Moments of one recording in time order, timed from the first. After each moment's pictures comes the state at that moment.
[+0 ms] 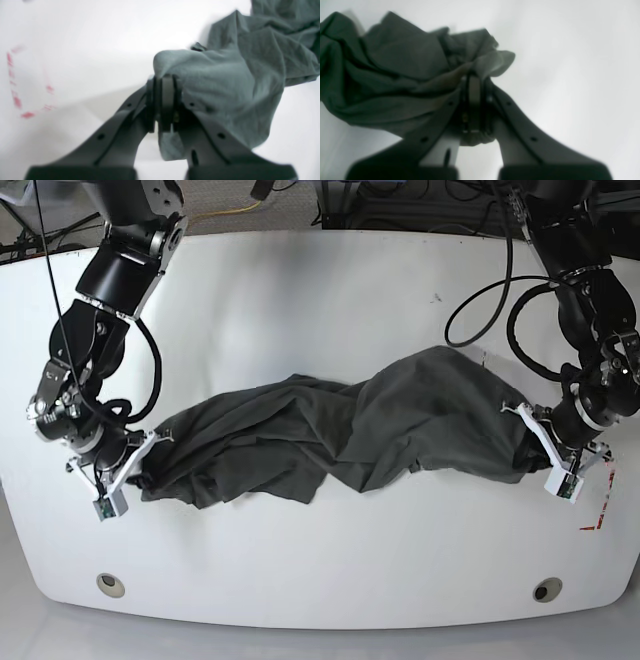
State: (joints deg) left arm -11.0 -17.6 -20.8 103.7 -30.6 -36.9 67.4; right arm 19.9 12.4 24.9 89.5 21.6 39.2 -67.1
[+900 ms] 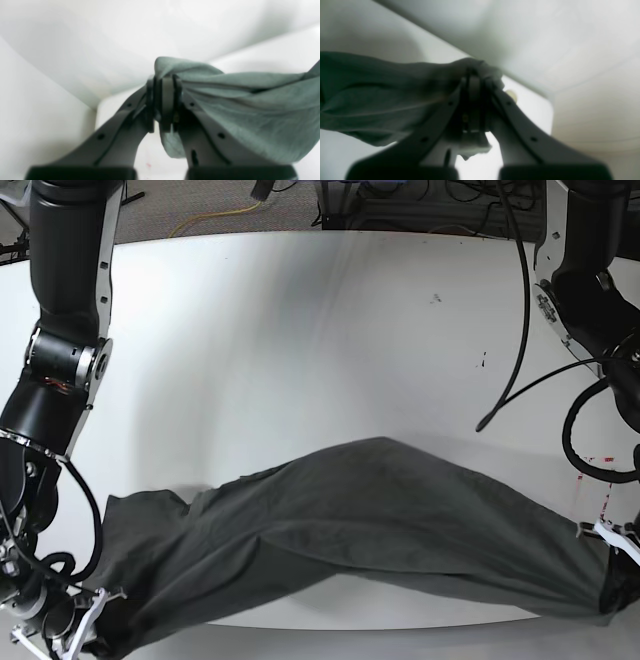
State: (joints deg) left arm -37.8 -21.8 -25.0 107.4 -28.4 -36.3 68.0; right arm 56.3 24.3 6.8 75.5 21.4 39.6 -67.0
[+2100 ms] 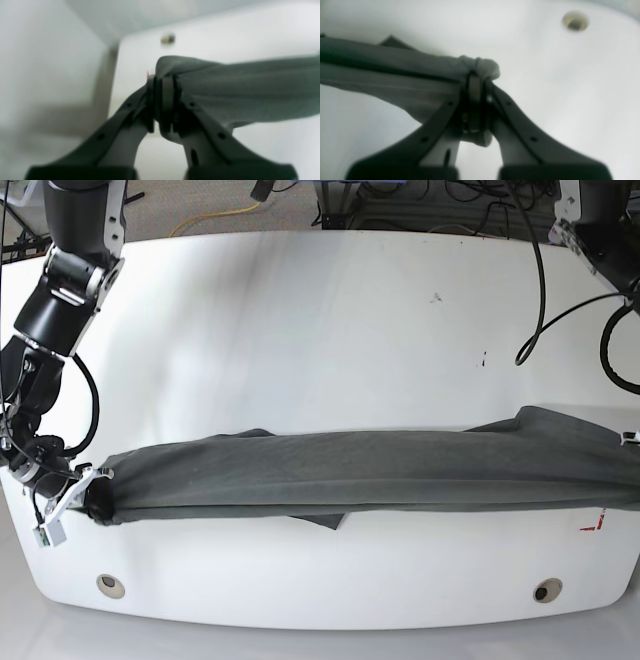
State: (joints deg) left arm -14.2 -29.2 -39.4 107.3 -29.6 -36.3 68.0; right arm 26.8 26.3 24.2 75.8 39.3 39.0 -69.4
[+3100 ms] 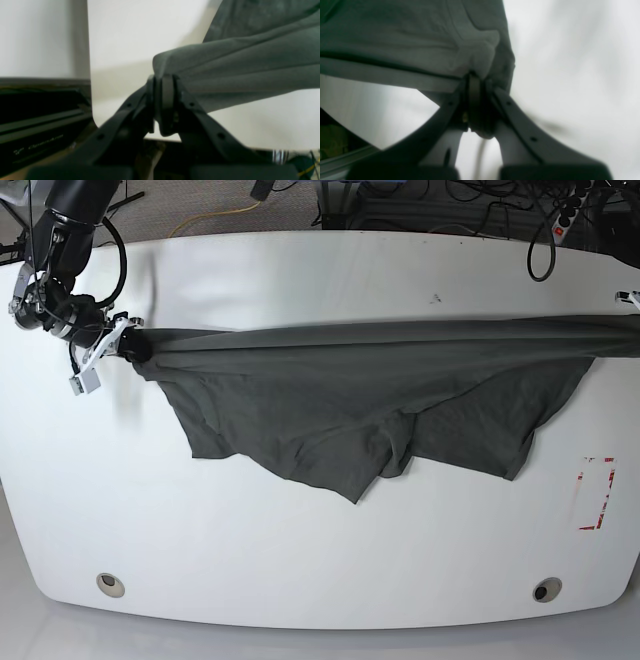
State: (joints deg) left arm 18.6 -26.5 -54.3 108.5 -29.3 -43.0 66.8; right arm -8.1 23.2 30.5 84.0 53.2 39.0 -70.8
